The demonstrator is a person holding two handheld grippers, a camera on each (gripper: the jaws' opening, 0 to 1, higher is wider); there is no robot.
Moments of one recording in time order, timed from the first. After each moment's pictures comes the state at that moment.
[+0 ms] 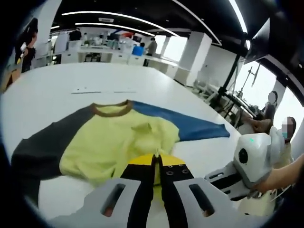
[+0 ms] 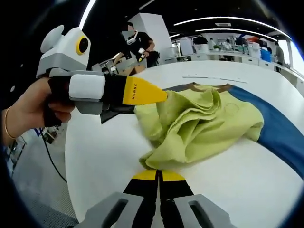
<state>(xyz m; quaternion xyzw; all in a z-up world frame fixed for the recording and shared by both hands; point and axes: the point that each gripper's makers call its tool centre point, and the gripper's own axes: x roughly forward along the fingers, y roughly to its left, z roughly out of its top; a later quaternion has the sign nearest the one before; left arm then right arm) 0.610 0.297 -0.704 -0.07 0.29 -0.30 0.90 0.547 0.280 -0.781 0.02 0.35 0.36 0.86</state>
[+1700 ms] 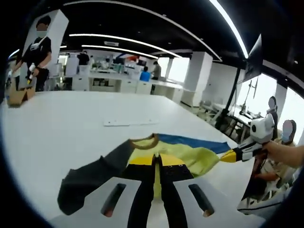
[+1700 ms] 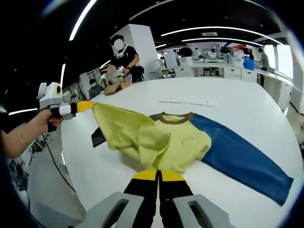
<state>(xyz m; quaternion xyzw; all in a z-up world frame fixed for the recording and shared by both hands) 0.596 0.409 -0.612 -0.06 0.19 -0.28 0.94 0.552 0.184 -0.685 0.03 0.32 0.29 0.90</state>
